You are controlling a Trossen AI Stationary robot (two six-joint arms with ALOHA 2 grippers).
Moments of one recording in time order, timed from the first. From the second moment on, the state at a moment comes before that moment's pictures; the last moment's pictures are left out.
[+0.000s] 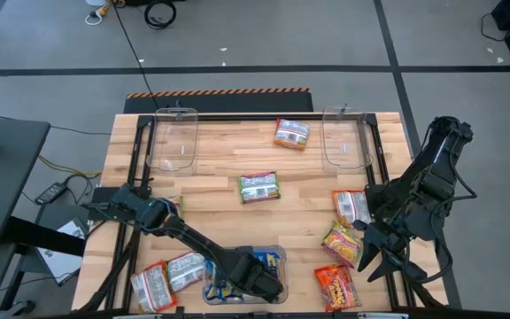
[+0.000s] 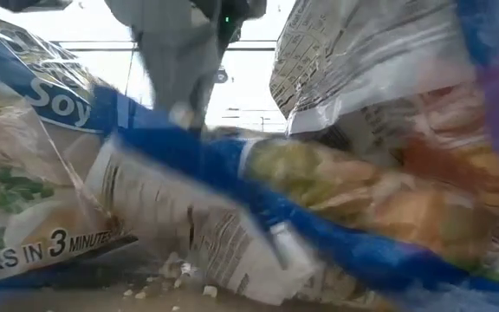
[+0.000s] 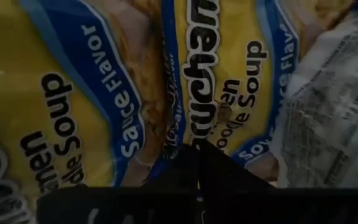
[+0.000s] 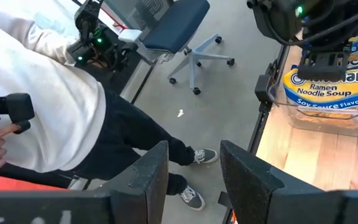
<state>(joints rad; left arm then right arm) -0.54 2.38 2.17 -1.15 0.01 -2.13 0.93 1.05 1.14 -0.56 0.03 0.71</state>
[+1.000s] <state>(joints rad) -0.55 2.34 2.32 -1.19 -0.04 -1.86 0.91 1.08 1.14 -0.65 0.19 0.78</state>
